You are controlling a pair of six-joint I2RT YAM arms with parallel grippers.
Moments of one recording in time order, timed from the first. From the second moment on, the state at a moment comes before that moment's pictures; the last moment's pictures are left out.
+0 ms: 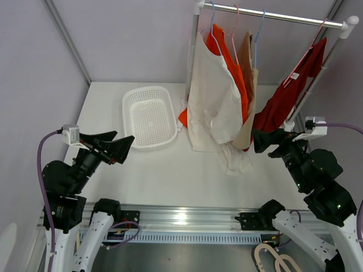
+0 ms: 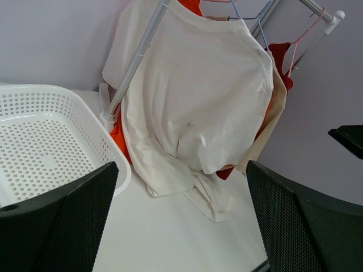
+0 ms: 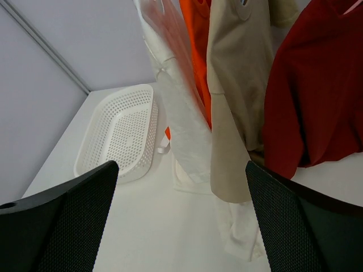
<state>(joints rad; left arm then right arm) -0.15 0.36 0.92 -0.42 0.34 -0.53 0.60 0.52 1.10 -0.61 0.34 0.38</state>
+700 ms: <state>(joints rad) -0.19 0.75 1.34 -0.51 0.26 -0.42 0.16 1.31 1.88 -0.82 0.43 0.39</state>
